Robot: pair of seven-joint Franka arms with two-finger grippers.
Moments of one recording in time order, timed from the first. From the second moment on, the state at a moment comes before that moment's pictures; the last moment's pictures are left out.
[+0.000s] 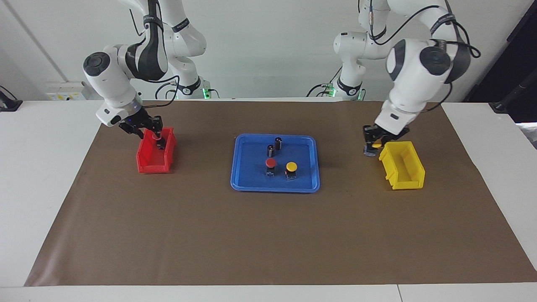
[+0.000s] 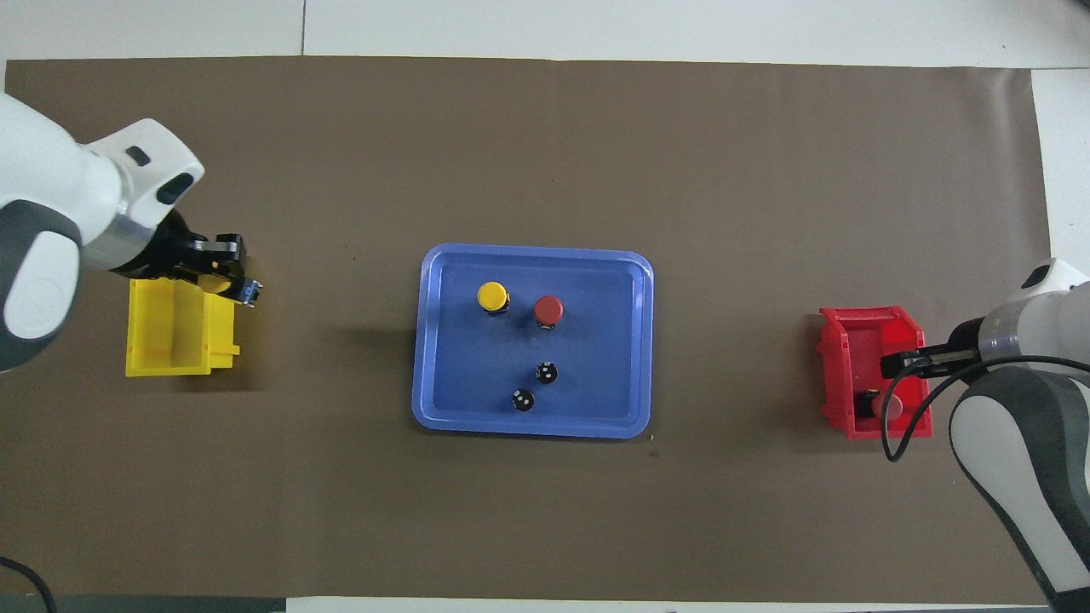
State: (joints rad) left arm -0.09 0.04 -0.01 -1.83 -0.01 1.80 -0.03; right arm 0.04 -0.20 -0.11 -2.25 -0.01 1.98 -0.16
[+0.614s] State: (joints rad) left arm 0.11 0.04 -0.02 -2.00 -0.01 1.91 -0.01; right arm 0.52 0.22 -0.09 -1.57 0.06 1.84 0.46
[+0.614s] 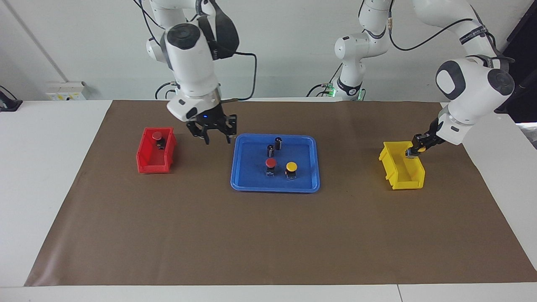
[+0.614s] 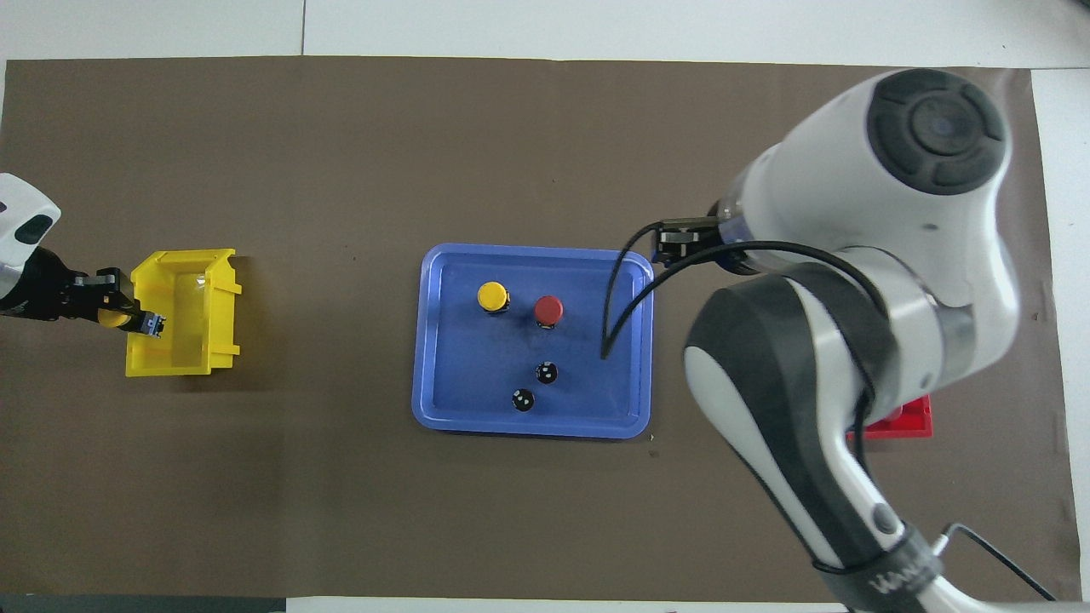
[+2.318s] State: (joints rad) left arm 0.09 0.00 -0.03 -2.24 -0.01 2.19 -0.02; right arm 0.70 0.41 -0.10 -1.74 0.06 2.18 0.64
